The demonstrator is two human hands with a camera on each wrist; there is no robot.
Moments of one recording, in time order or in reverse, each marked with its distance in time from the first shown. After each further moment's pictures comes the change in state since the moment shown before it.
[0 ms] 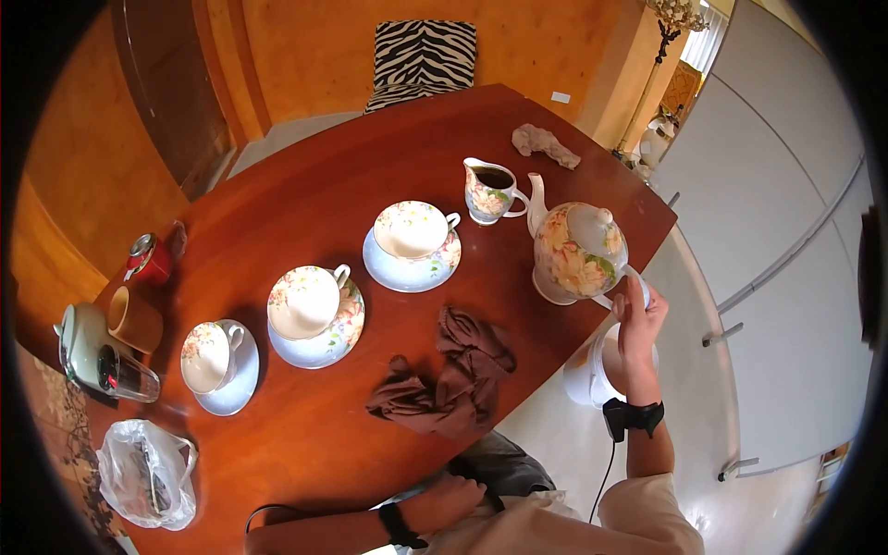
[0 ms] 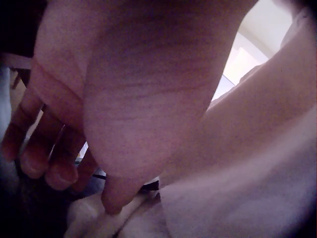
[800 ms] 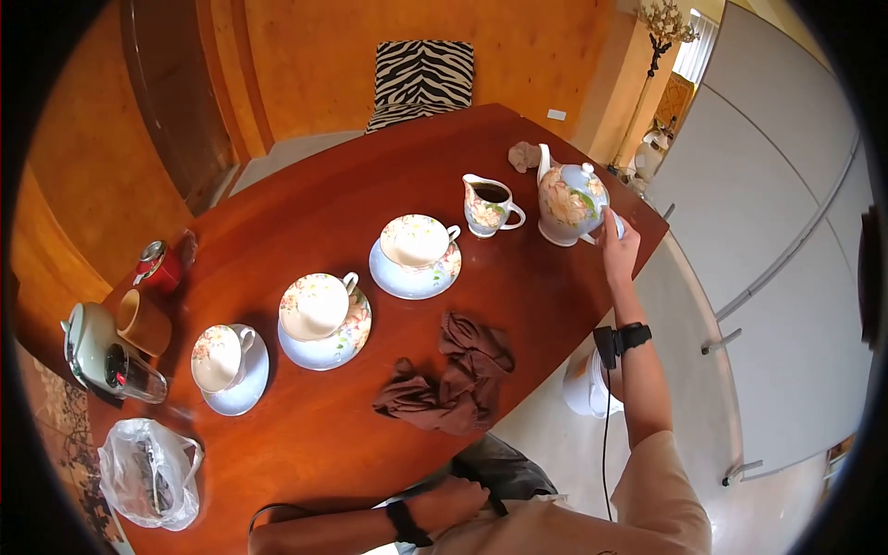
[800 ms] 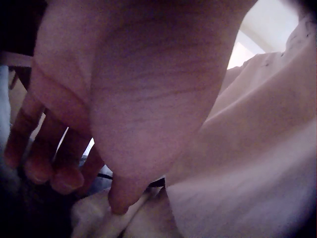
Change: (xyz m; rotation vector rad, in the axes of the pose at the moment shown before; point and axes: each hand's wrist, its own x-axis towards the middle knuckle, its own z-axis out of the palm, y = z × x) left_hand 0.015 0.002 -0.011 -0.061 -0.306 -0.069; right_hand 0.123 0.059 0.021 -0.219 0.079 -0.158
